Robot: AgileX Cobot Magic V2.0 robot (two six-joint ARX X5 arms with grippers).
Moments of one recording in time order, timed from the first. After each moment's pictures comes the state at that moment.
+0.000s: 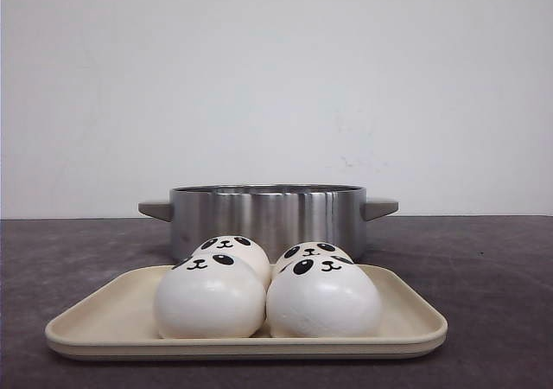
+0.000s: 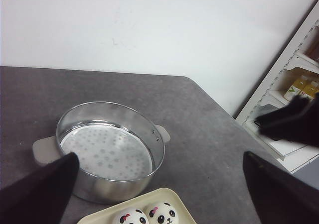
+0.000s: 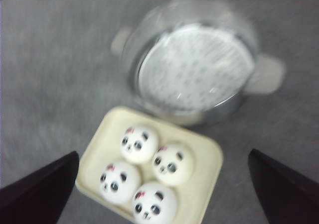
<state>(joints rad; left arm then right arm) -0.20 0.55 0.99 -0.60 0.47 -0.29 0.72 1.21 1.34 -0.89 -0.02 0.38</state>
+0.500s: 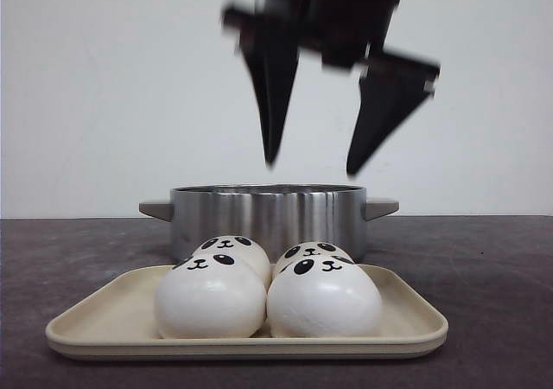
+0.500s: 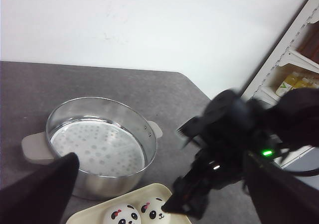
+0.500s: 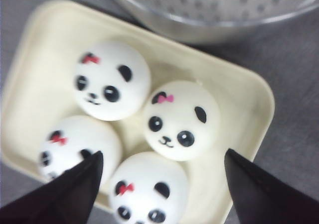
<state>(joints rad) -0.23 0.55 0.99 -0.60 0.47 -0.31 0.80 1.68 1.34 -0.89 0.01 0.48</state>
